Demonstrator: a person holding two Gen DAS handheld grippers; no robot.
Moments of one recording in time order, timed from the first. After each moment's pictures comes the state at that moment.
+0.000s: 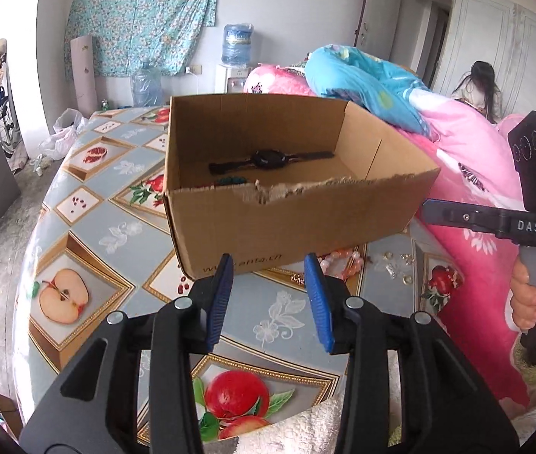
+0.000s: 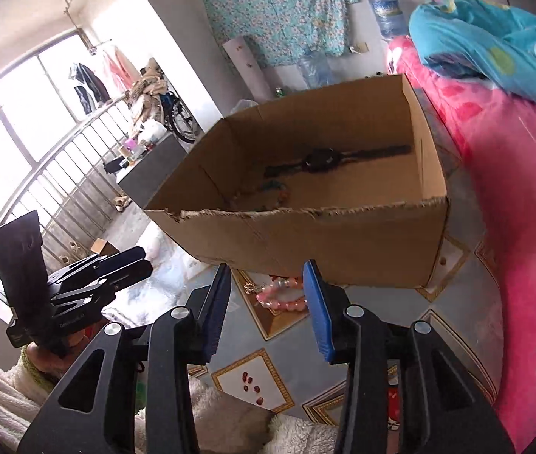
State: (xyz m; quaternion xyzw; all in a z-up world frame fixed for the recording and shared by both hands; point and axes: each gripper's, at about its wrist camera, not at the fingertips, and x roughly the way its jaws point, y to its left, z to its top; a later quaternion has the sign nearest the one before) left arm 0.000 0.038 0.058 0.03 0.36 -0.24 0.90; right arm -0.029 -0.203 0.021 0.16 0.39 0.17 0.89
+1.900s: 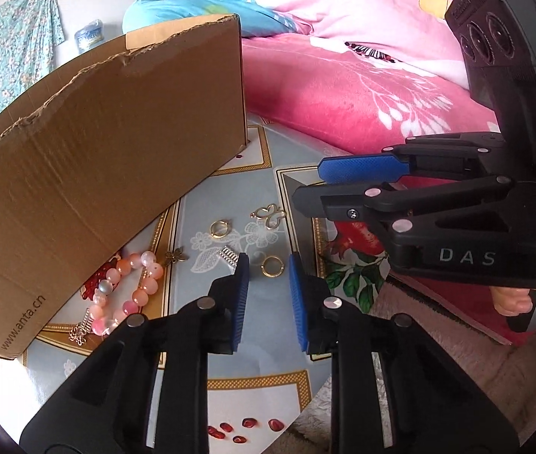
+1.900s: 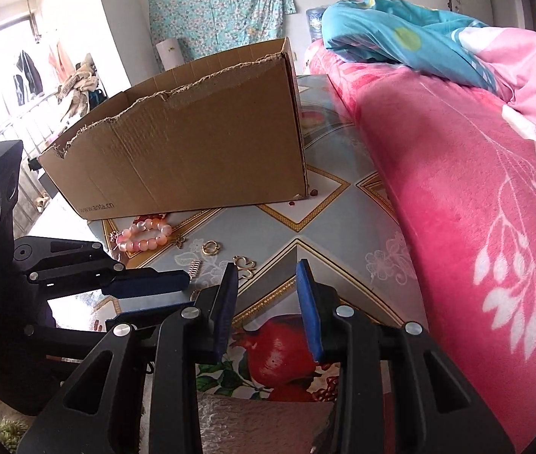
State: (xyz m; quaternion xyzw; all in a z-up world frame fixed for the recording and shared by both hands) left arm -0.023 -0.149 -0.023 0.21 0.37 -0.42 0.80; right arm -0.077 -0.244 -0.050 0.10 0.37 0.03 0.92
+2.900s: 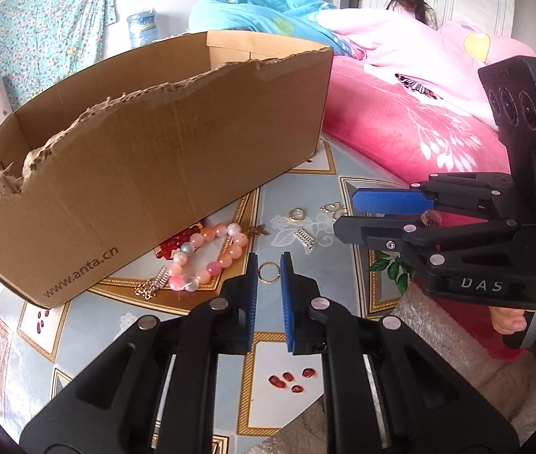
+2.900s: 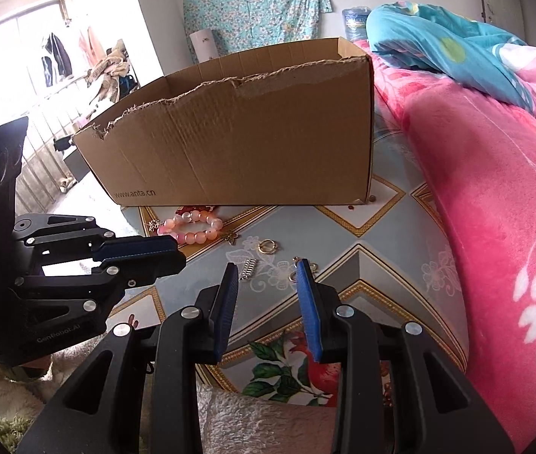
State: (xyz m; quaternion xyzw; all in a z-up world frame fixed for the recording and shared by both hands) left arm -0.013 -0.096 -0.003 0.14 0.38 -0.35 0.84; right arm -0.070 -0.214 -0.048 0.08 0.38 0.09 0.92
